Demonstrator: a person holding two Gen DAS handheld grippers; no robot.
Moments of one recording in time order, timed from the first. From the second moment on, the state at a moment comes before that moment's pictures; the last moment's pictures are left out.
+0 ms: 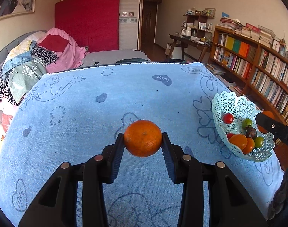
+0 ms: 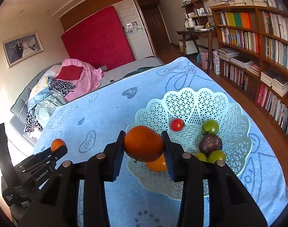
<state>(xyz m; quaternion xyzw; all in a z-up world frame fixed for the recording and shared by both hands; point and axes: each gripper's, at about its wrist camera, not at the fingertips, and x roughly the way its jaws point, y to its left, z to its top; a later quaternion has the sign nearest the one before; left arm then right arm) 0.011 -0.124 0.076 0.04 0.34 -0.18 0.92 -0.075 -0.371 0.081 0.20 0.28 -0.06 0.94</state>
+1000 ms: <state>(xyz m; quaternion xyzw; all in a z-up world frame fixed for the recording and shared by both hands) 0.010 -0.222 0.086 0.09 0.33 -0.26 0.90 -0.073 -0.434 0.060 0.22 0.29 -0.09 0.93</state>
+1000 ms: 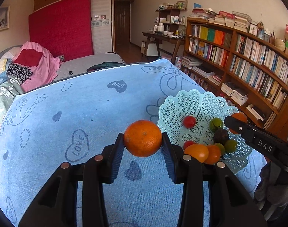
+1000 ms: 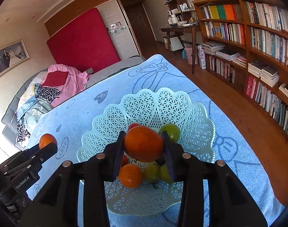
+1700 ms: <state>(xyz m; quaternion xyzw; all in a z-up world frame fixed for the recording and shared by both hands) 0.010 -0.263 0.082 0.09 0.32 -0.31 0.89 -0.083 -0.443 0.063 0.21 0.27 -0.10 0.93</state>
